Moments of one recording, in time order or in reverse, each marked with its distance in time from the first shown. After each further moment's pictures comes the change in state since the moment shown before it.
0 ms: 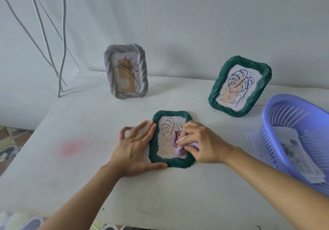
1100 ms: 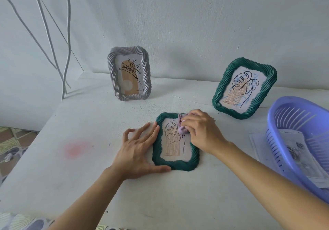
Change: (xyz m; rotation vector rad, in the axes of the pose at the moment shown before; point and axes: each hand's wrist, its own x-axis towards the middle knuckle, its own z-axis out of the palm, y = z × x) left_hand 0.002 -0.001 0.000 -0.015 -0.012 -0.011; right_hand 0.030 0.006 0.003 -0.218 0.231 0.163
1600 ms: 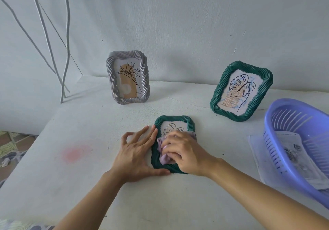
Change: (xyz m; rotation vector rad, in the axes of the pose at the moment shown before) left_hand 0.001 0.002 -0.001 -0.018 0.015 -0.011; right_hand -0.017 -0.046 0.017 0.224 -0.186 -0.189
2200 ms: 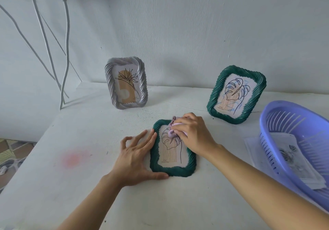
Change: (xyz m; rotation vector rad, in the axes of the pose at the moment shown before) left_hand -0.001 0.001 -0.004 -0.045 -0.035 -0.015; right_hand 0.019 0.049 -0.017 -0.248 0.253 0.174
